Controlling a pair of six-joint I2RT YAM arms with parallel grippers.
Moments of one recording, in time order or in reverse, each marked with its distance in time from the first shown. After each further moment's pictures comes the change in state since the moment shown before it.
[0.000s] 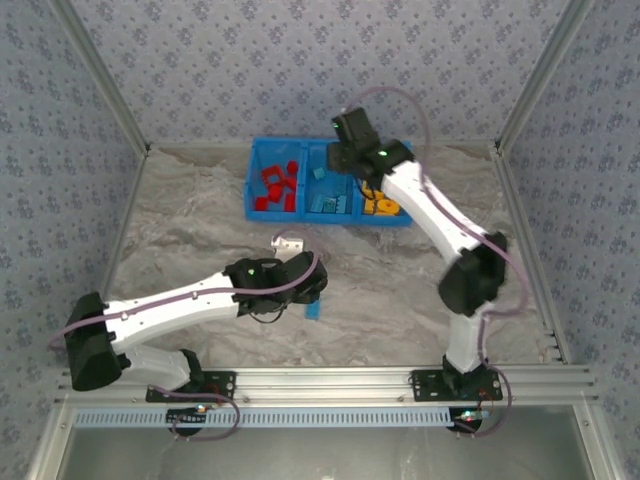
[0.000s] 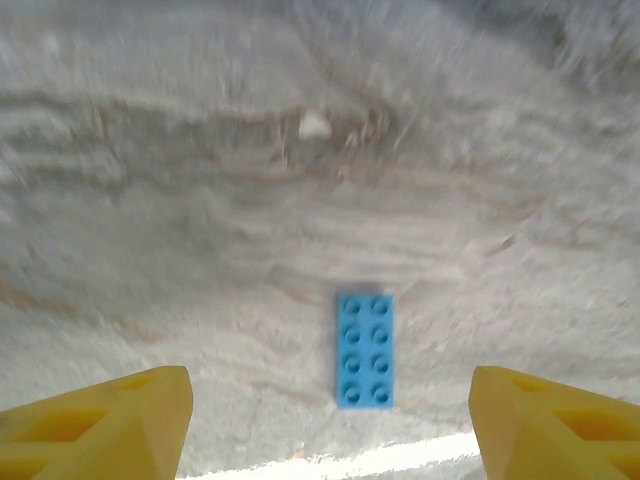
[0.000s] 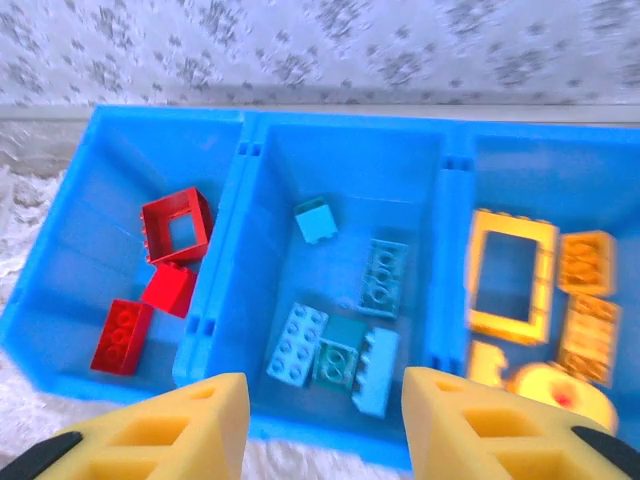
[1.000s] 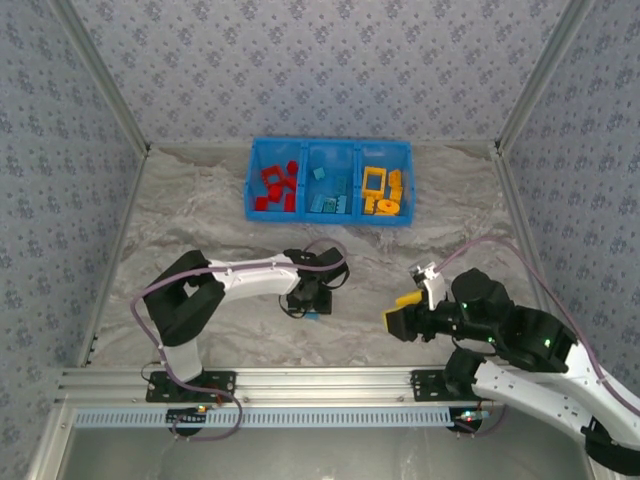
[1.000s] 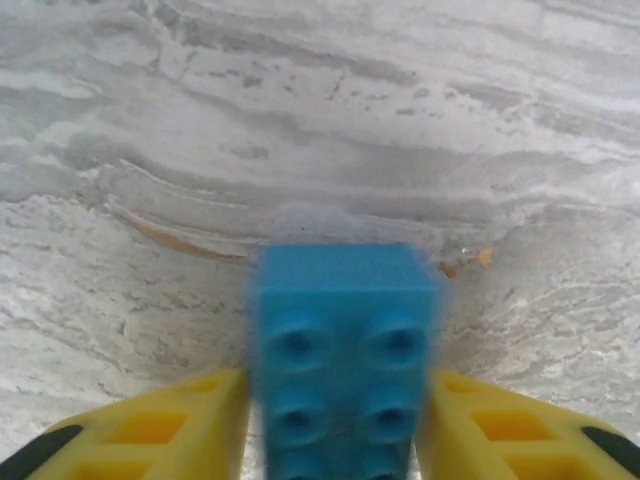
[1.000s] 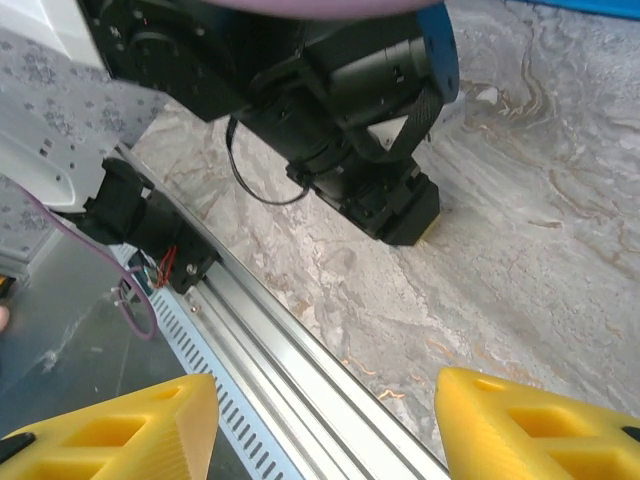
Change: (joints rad) left arm 0.124 0.469 0.059 0.092 0.380 0.029; right arm 0.407 -1.333 -1.024 -0.186 -0.386 0.091
